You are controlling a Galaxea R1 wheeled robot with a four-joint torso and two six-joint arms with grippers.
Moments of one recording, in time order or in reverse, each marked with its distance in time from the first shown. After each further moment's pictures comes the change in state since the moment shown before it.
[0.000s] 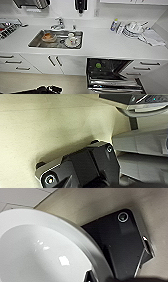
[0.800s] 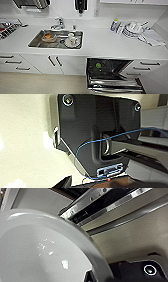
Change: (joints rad) left arm 0.698 0.100 -0.518 0.110 -0.573 0.003; right arm 0.331 -0.120 0.162 0.006 -0.022 0.172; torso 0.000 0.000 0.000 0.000
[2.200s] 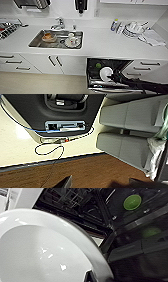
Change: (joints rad) left arm 0.393 0.702 -0.762 0.189 -0.344 0.031; right arm 0.410 0.488 -0.559 -0.007 -0.177 0.300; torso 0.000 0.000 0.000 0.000
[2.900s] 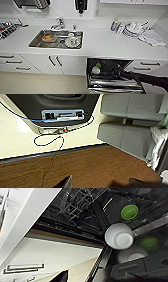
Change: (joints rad) left arm 0.004 0.050 -0.026 0.007 0.093 0.010; right arm 0.080 0.045 -0.106 0.005 -0.062 0.049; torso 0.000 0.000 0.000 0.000
